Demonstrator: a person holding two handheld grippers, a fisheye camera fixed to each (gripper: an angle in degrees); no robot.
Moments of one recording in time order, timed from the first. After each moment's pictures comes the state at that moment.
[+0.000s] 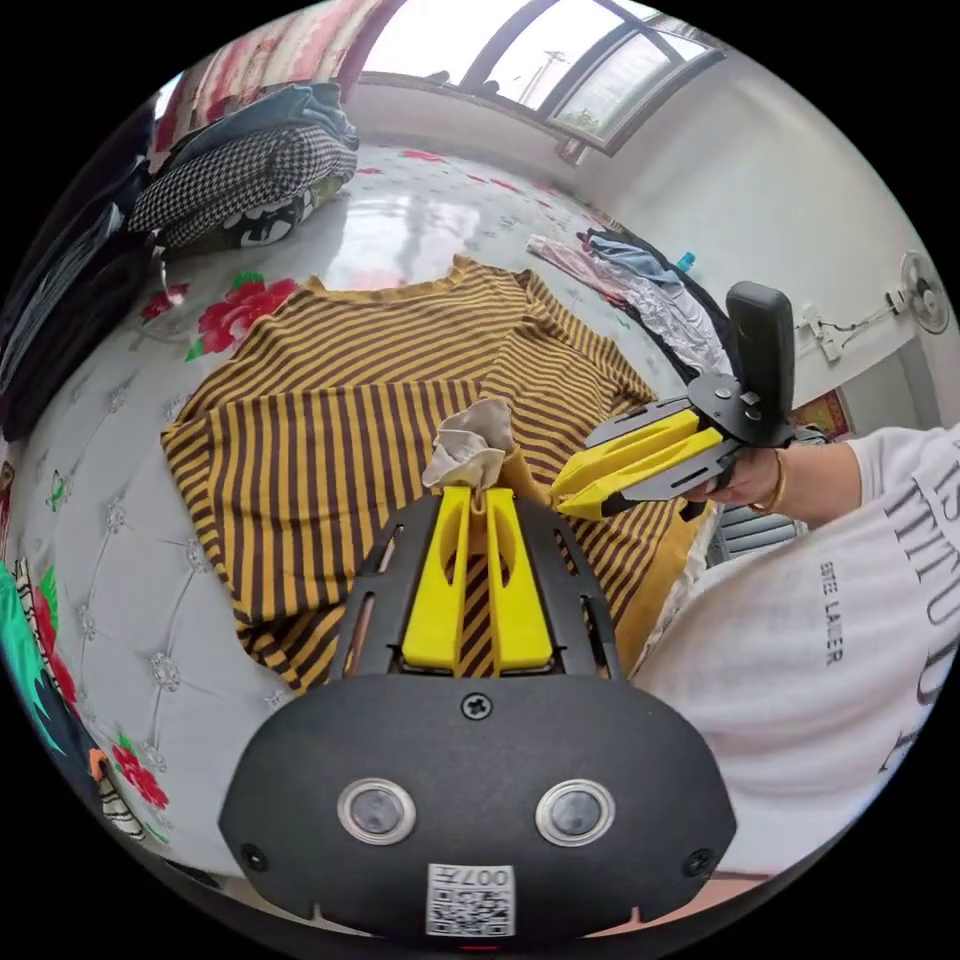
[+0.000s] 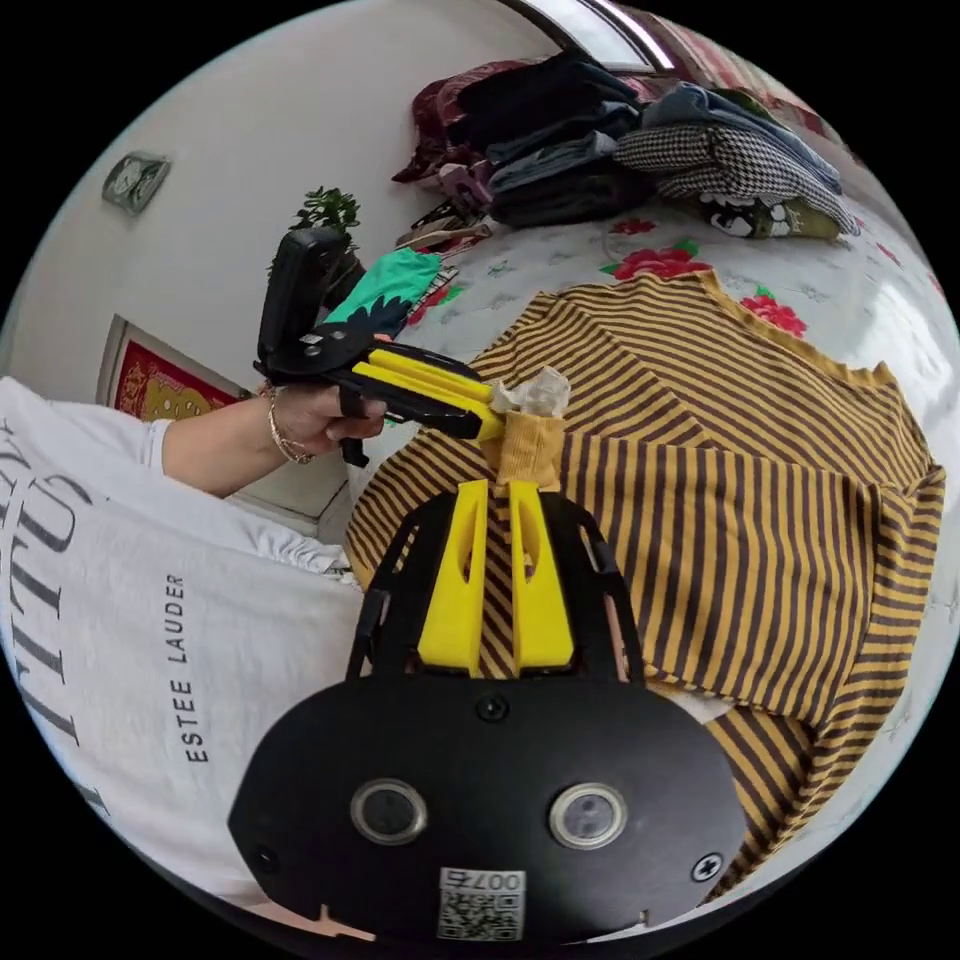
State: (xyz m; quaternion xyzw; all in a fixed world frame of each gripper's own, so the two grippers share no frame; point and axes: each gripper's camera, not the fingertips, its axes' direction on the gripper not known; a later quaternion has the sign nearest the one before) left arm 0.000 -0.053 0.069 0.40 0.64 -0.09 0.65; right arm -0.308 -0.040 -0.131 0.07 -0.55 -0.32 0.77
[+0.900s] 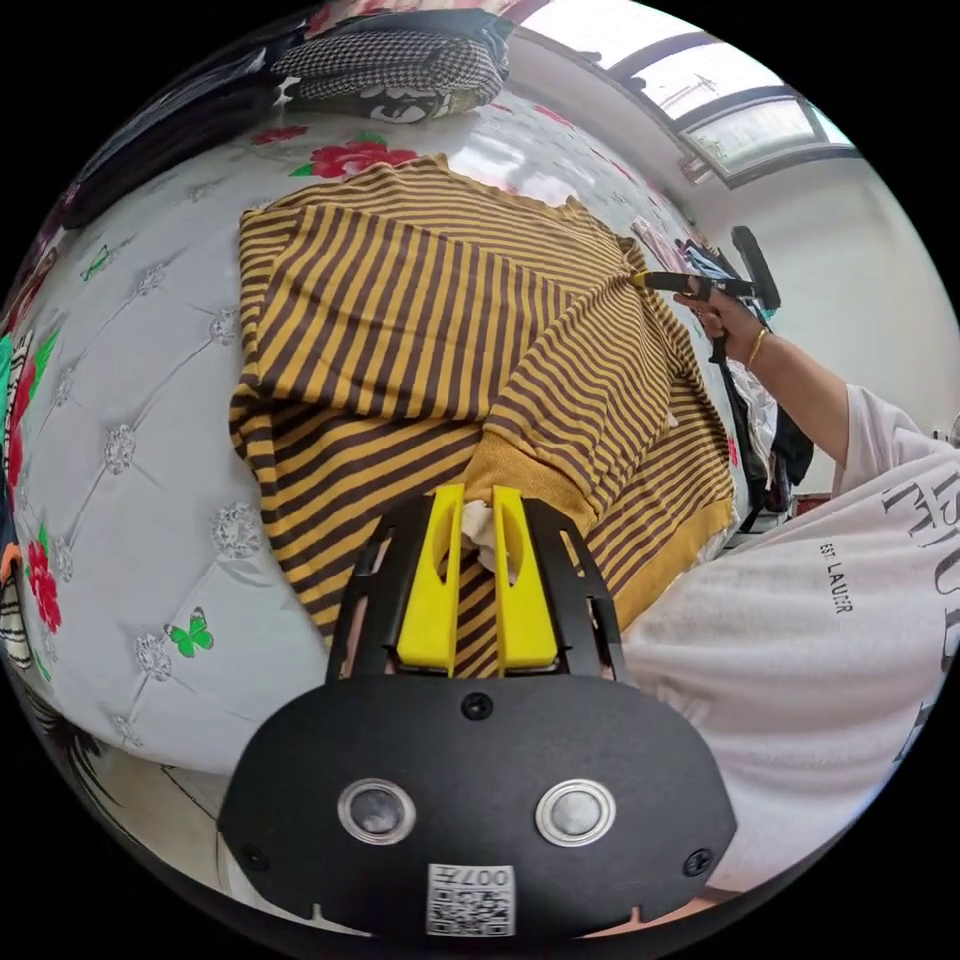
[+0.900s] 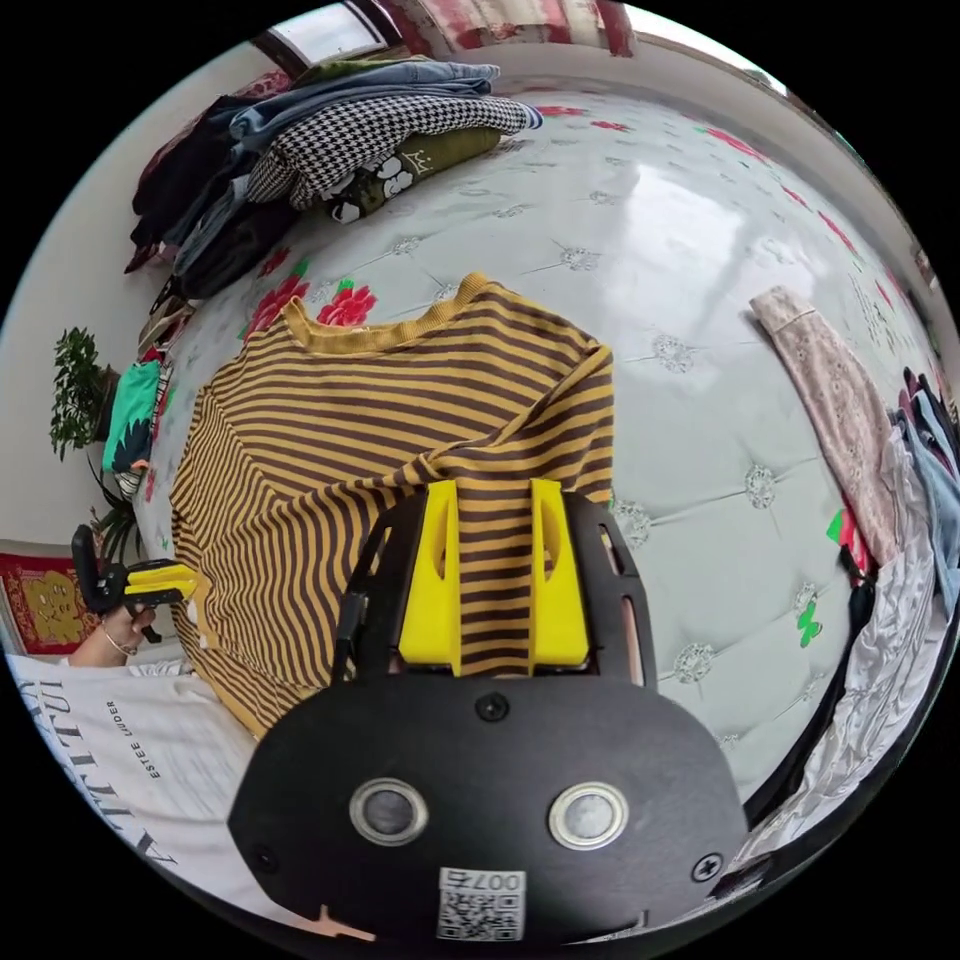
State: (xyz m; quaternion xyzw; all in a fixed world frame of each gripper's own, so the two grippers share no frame) left arm 0.070 -0.036 0.099 0.22 0.70 -0.18 0.65; right arm -0.145 -0.196 0.001 0.00 -0.33 -0.06 0.94
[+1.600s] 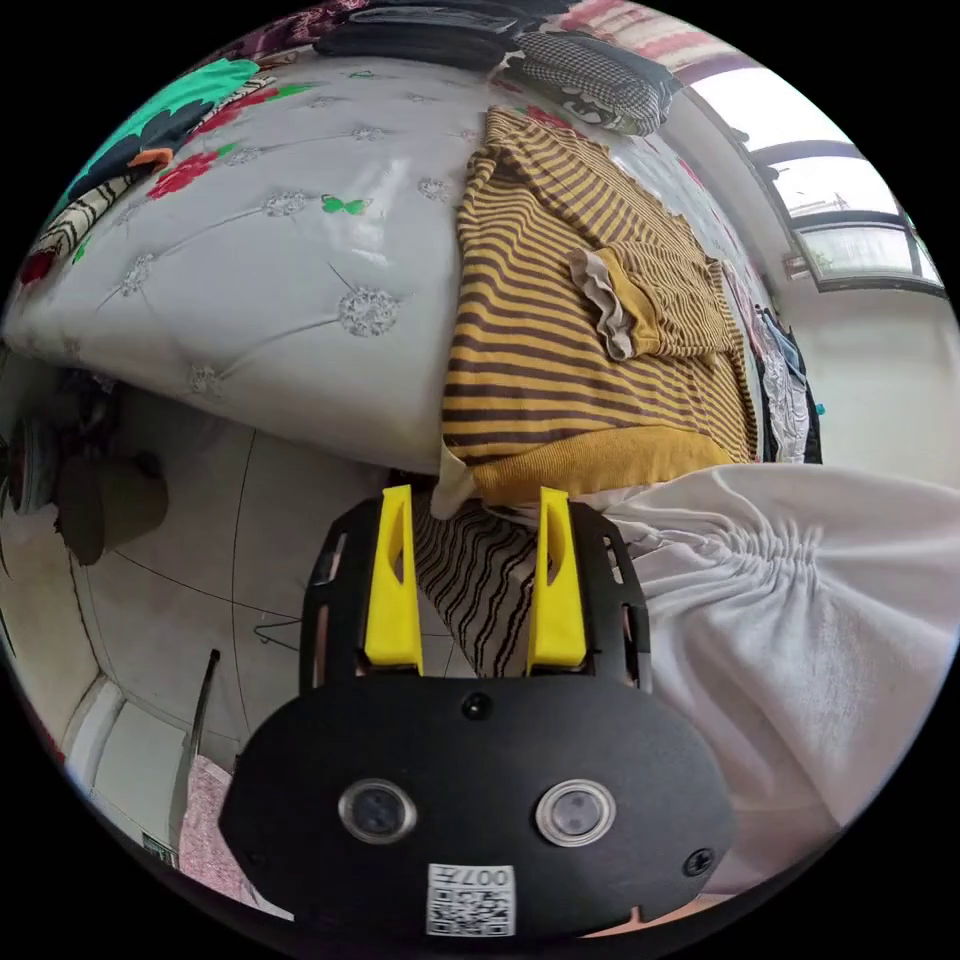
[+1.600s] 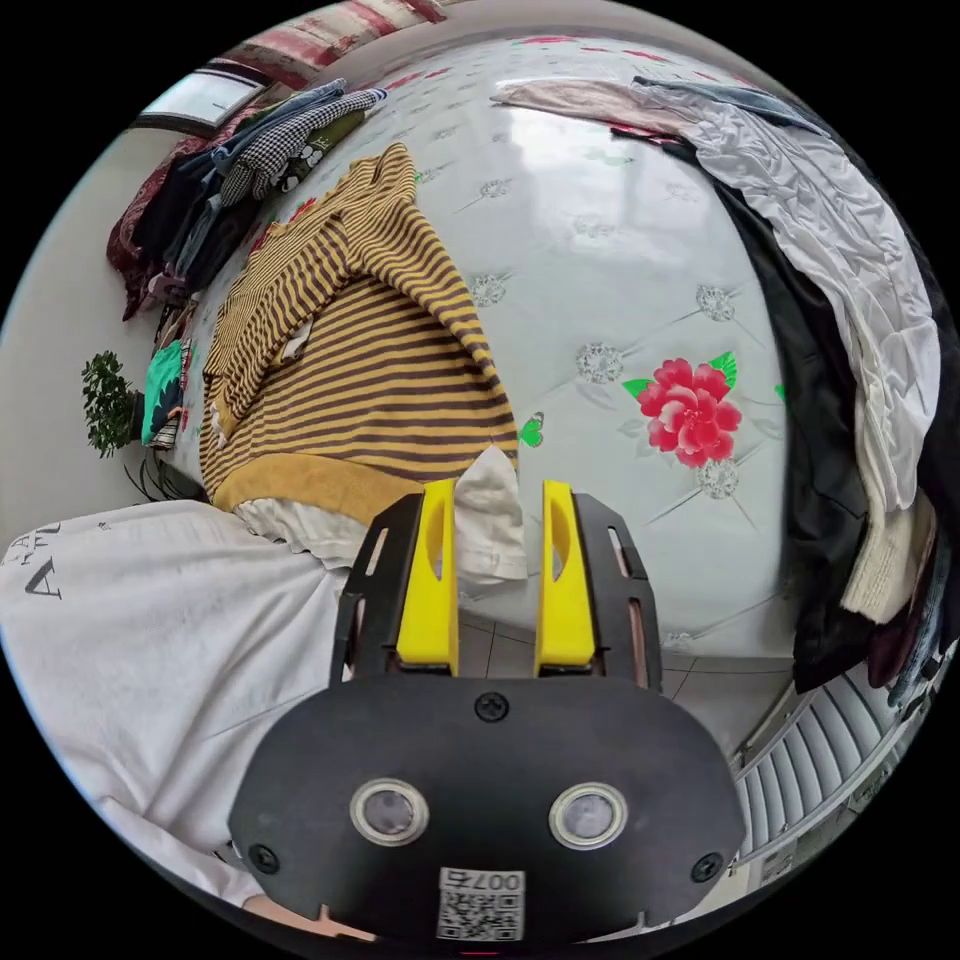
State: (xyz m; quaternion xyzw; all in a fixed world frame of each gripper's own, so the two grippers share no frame) left arm 0.182 0.134 0.112 0.09 0.72 -0.30 0.62; right arm 0.036 0.113 0.015 -0.12 -0.38 0.05 0.91
